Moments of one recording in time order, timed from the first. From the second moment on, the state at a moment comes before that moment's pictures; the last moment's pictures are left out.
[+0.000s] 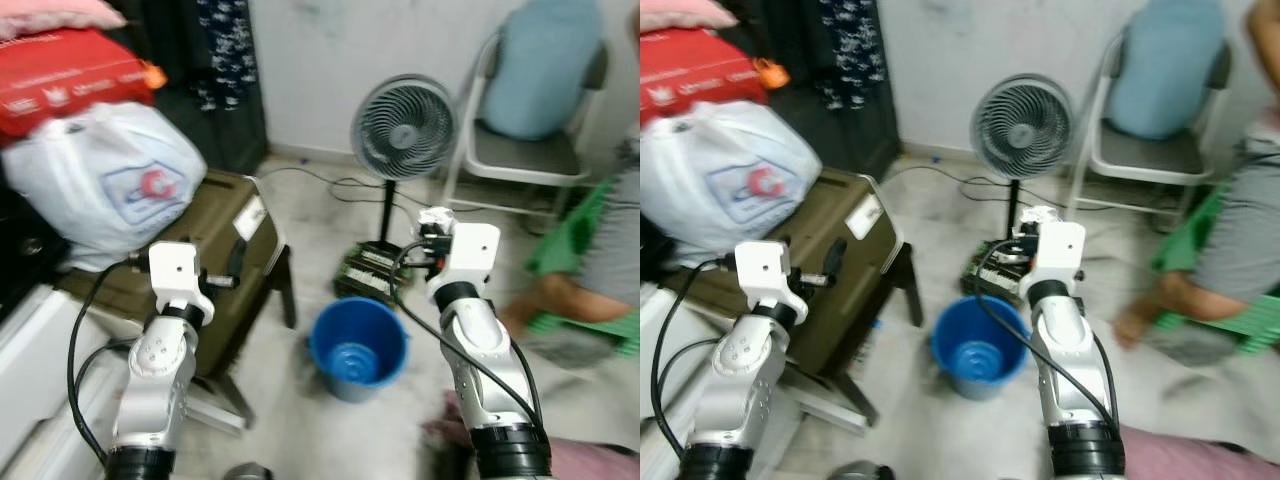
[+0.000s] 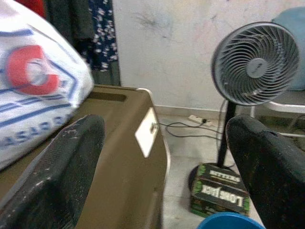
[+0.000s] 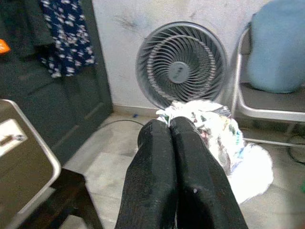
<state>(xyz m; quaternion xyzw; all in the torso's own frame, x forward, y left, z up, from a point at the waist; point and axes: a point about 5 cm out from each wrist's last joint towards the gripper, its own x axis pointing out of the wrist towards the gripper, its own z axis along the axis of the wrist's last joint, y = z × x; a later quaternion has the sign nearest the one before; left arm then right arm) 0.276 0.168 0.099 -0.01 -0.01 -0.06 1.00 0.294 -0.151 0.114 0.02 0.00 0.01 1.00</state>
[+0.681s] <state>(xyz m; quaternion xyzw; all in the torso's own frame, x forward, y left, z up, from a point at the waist) 0.275 0.169 0.098 -0.02 -0.01 -0.07 1.00 0.294 -0.149 0.113 0.03 0.00 0.02 1.00</state>
